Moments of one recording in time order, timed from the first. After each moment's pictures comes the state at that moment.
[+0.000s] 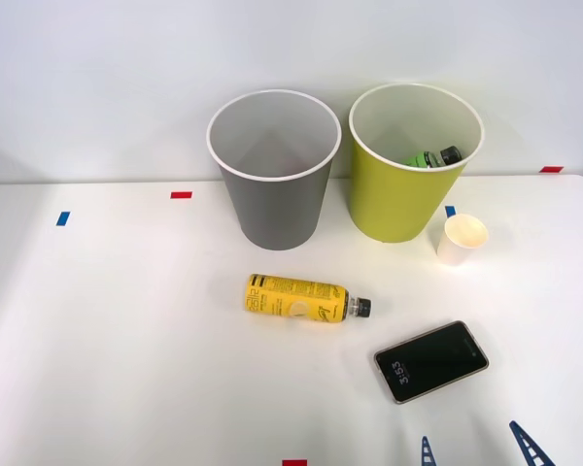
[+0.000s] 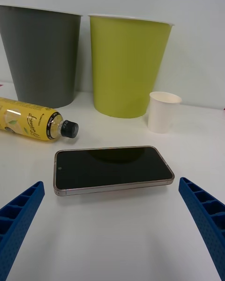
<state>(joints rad) 0.98 -0.27 0.34 -1.86 -0.02 -0.74 1.69</state>
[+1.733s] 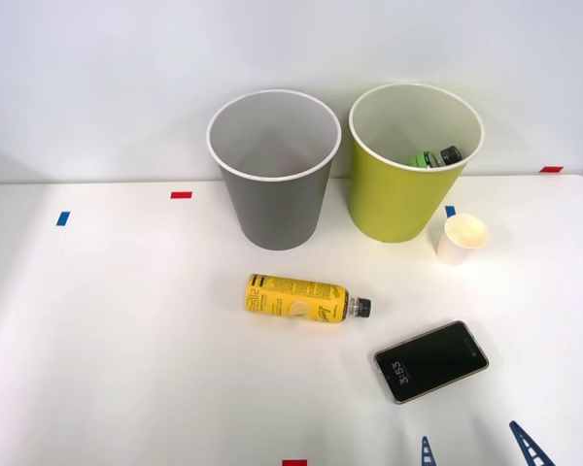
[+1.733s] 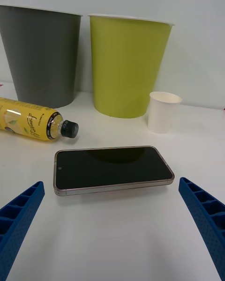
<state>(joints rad) 0.98 -0.27 0.34 -1.86 -0.02 -0.74 1.69</state>
